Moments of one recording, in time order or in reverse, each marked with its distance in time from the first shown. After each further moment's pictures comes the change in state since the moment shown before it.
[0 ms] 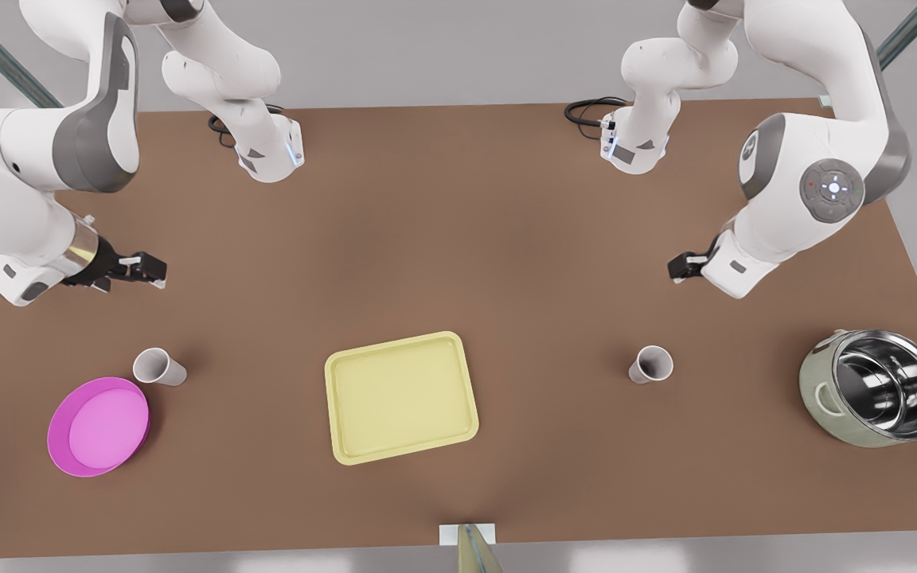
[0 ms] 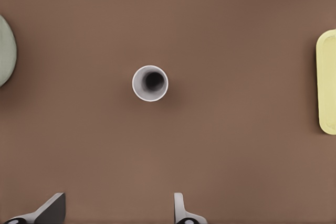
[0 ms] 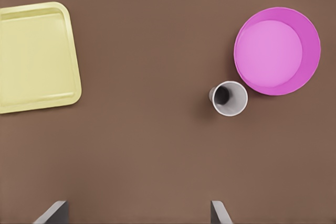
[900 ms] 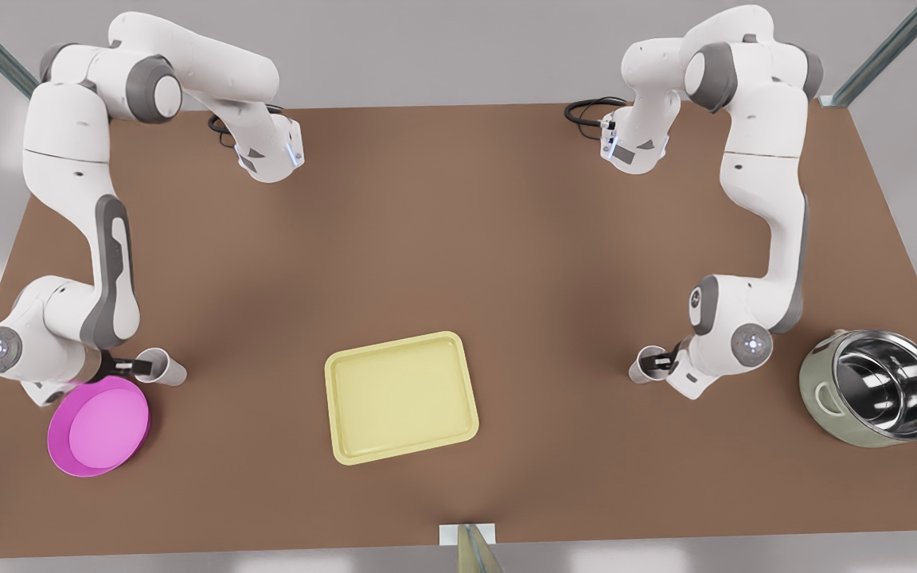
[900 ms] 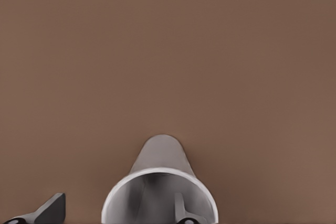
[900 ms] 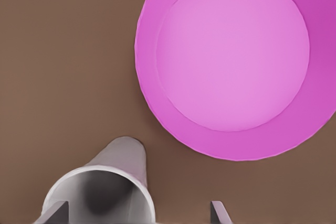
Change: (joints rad) left arm 0.025 0.465 0.089 -0.158 -0.007 0.592 0.074; right arm -0.212 0.471 -0.075 -0.132 -0.014 0.573 -0.192
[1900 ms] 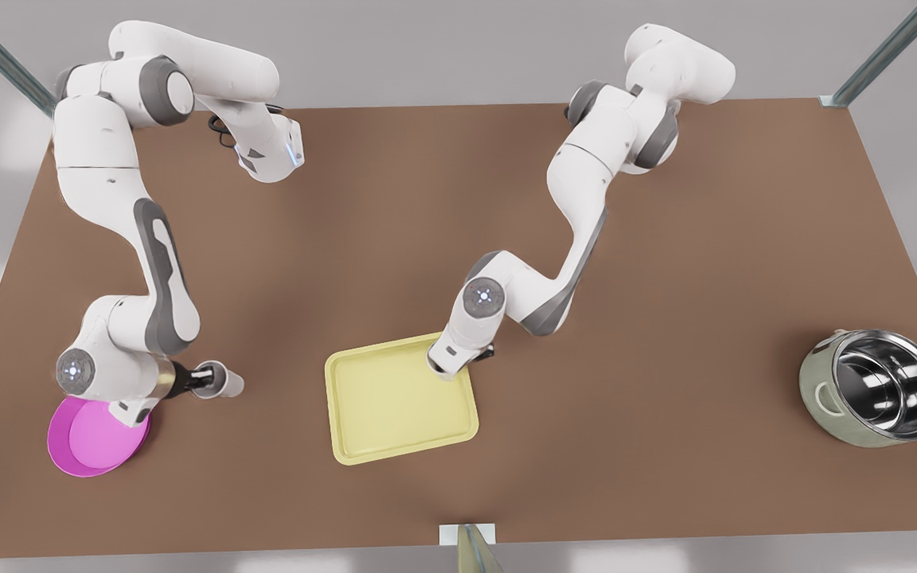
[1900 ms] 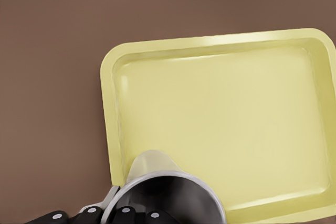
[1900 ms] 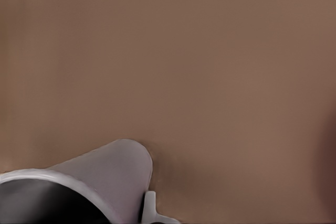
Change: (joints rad) left arm -0.692 0.419 0.098 0.780 -0.074 -0.070 -0.563; right arm 0.045 0.058 0.255 0.076 0.062 -0.072 -0.069
